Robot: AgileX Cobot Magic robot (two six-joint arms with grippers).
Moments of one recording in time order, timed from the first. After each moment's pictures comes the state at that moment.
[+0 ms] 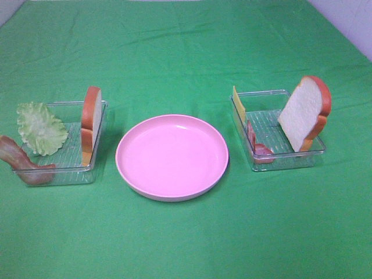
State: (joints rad) left arm 0.04 0.00 -0.50 -0.07 1.05 0.09; right arm -0.01 -0.01 -0.51 0.10 1.07 -0.20
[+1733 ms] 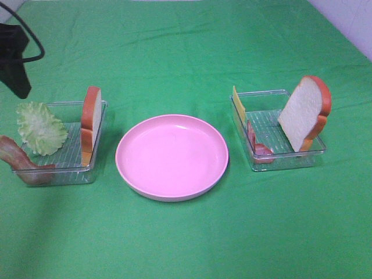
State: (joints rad) left arm -0.25 1.54 -1.33 -0.05 1.15 -0.20; right arm -0.01 -0.01 -0.51 0.10 1.07 -0.20
